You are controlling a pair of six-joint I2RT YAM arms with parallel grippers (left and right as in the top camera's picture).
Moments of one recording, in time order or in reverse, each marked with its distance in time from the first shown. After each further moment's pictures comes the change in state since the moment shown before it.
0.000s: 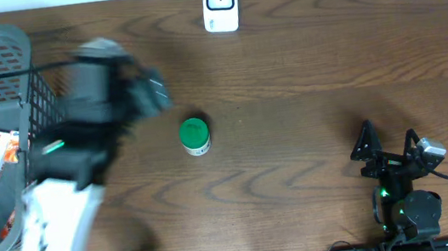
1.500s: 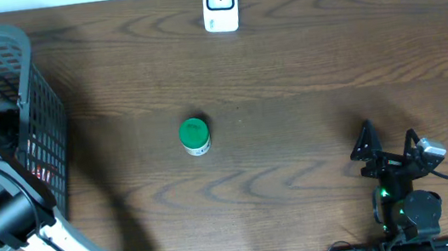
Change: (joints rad) left arm 0.786 0.924 0.230 -0.043 0.007 -0.182; right arm 0.000 0.000 0.000 0.000 0.000 0.000
